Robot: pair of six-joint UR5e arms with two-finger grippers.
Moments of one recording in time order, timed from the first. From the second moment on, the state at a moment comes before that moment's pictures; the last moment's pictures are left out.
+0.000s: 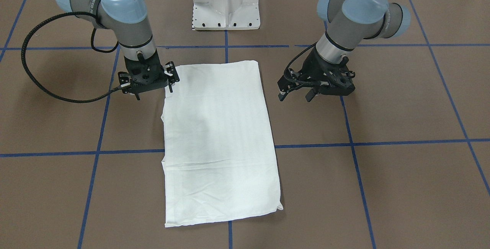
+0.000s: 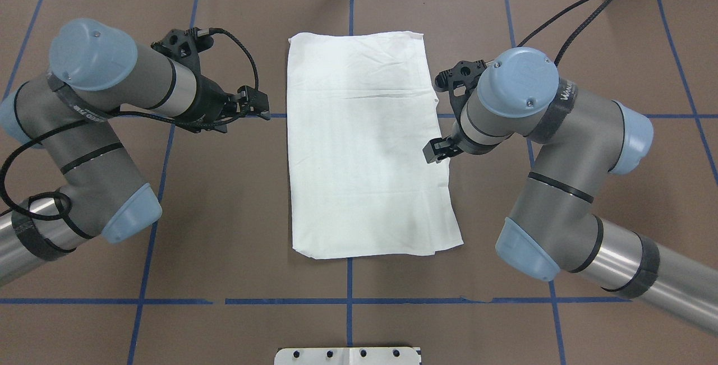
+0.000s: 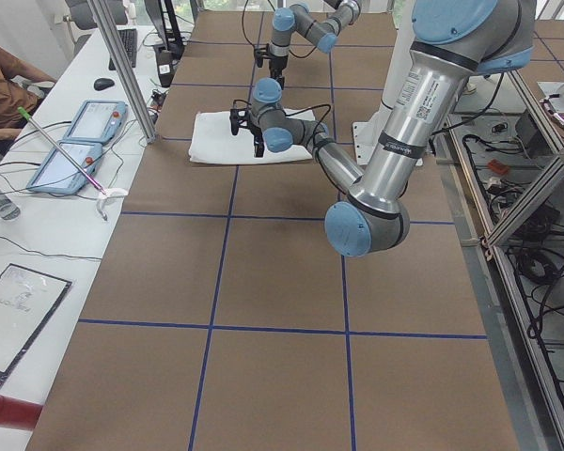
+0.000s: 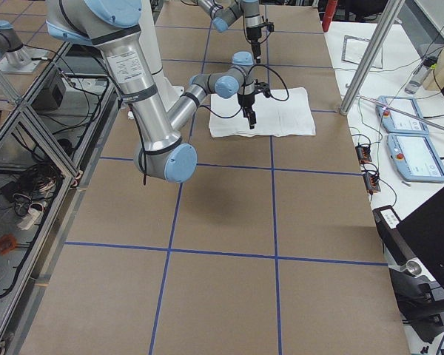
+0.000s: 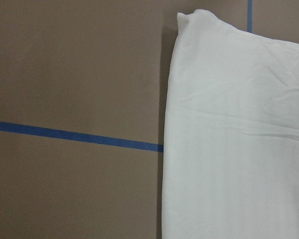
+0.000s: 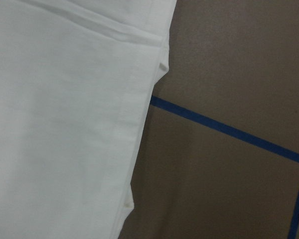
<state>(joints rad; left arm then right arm) -0.72 -2.02 -1.76 -2.02 -2.01 -1.37 0.62 -1.09 1.88 -1.65 1.86 0.85</state>
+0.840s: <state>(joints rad) -0.38 -2.00 -1.89 -1.87 -1.90 -1.82 0.60 -1.12 2.00 -1.64 1.97 1.09</state>
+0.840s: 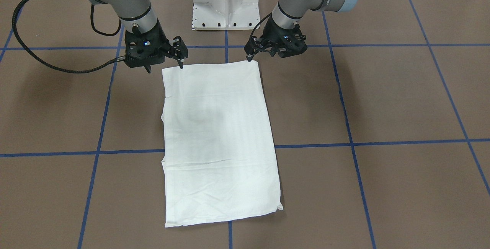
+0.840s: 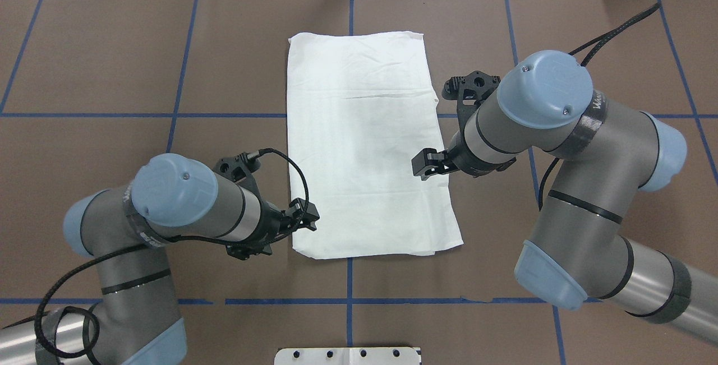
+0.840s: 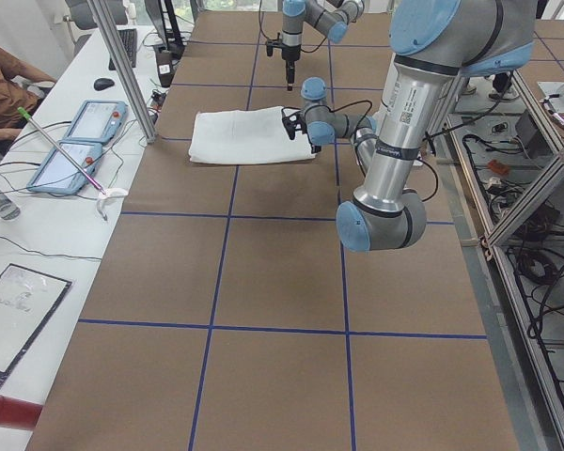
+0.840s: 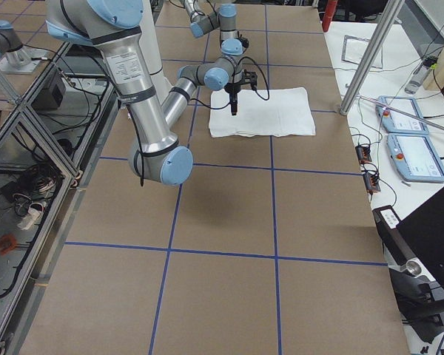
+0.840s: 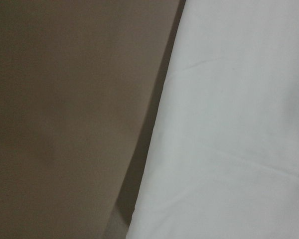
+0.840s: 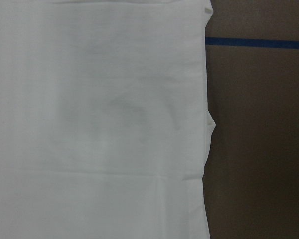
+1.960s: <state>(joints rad) -0.33 -2.04 -1.81 -1.86 -1.79 -1.87 0.60 -1.12 2.00 -1.60 1.95 1.09</state>
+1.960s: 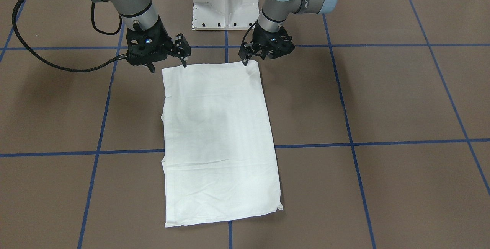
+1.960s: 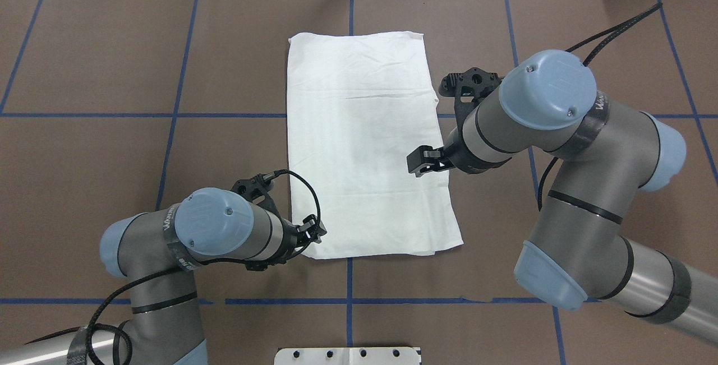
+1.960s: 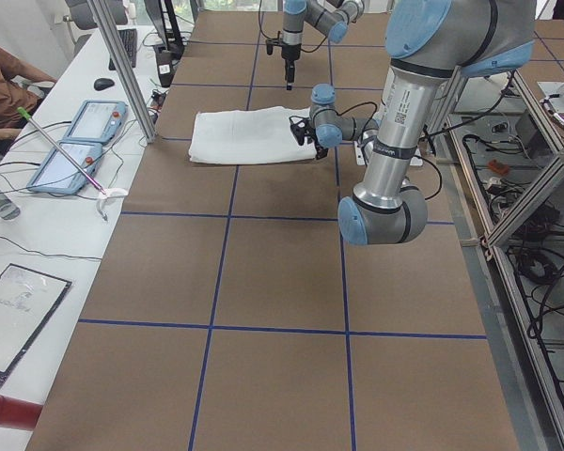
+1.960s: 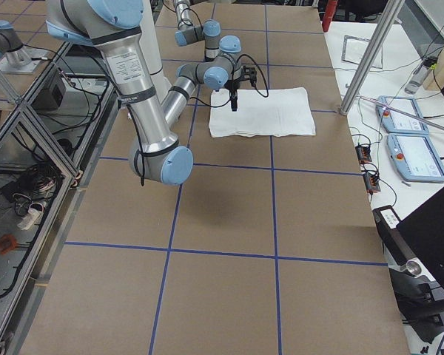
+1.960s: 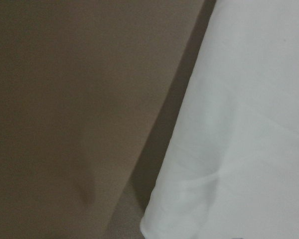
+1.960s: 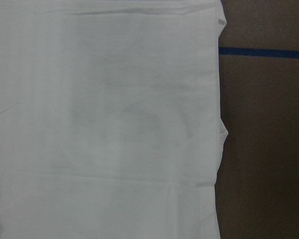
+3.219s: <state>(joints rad) -0.33 -2.07 -1.77 -1.87 -1.77 -1.87 0.60 -1.12 2.00 -1.60 1.95 1.09</state>
